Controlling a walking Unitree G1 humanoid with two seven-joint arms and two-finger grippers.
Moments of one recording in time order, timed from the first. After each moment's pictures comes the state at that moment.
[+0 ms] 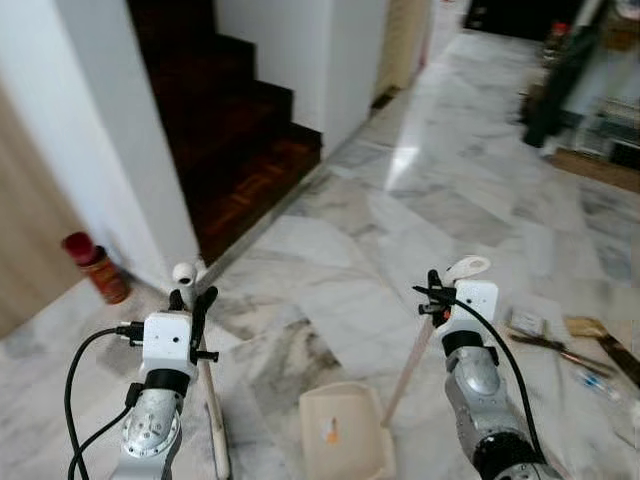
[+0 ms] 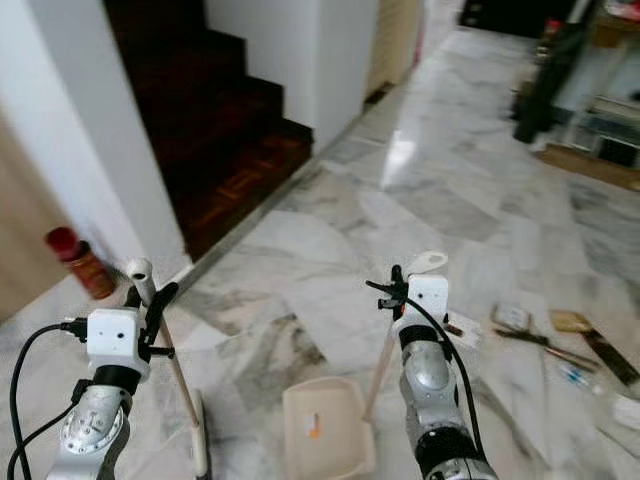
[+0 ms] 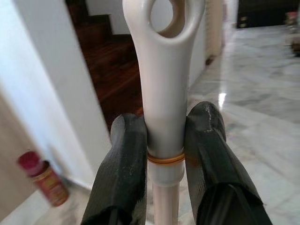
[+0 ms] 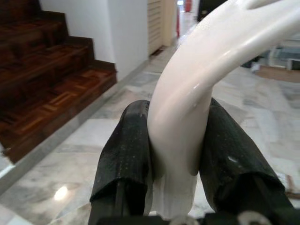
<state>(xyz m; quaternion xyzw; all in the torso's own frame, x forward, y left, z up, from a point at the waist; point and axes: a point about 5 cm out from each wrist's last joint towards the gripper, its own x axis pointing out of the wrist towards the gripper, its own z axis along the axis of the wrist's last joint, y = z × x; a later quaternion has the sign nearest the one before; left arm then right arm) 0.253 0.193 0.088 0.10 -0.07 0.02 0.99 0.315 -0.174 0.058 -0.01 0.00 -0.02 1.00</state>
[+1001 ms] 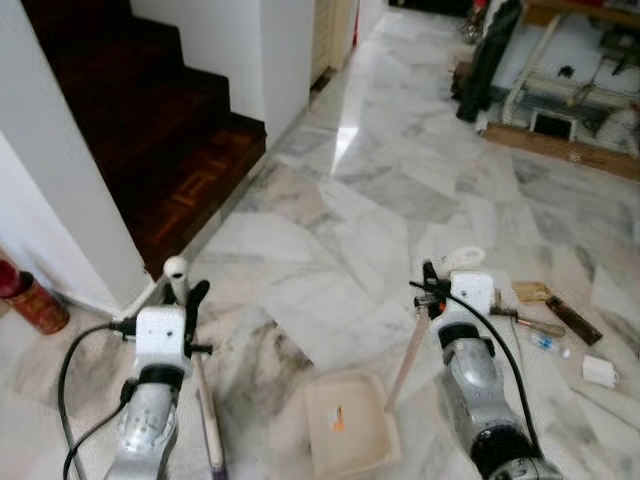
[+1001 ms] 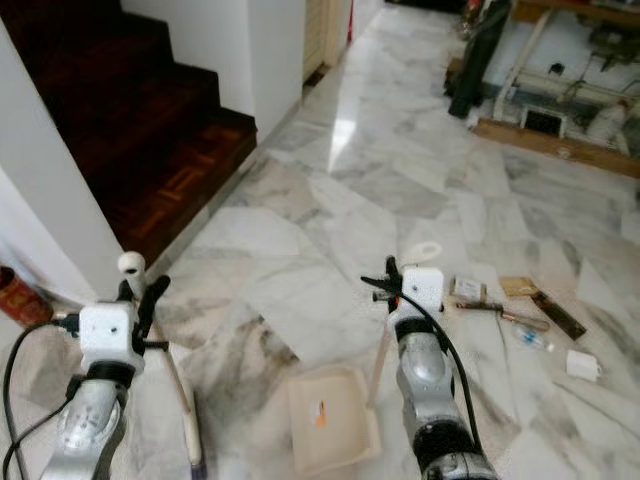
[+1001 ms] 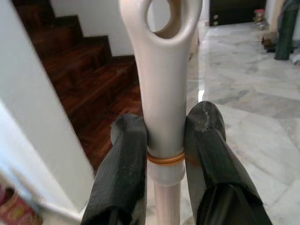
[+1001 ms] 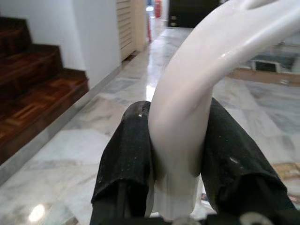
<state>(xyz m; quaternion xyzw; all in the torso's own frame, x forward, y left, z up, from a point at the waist) 0.252 0.201 0.091 0.10 -0.08 0.05 0.99 0.320 -0.168 0.069 -0.02 -0.02 -0.01 1.00</state>
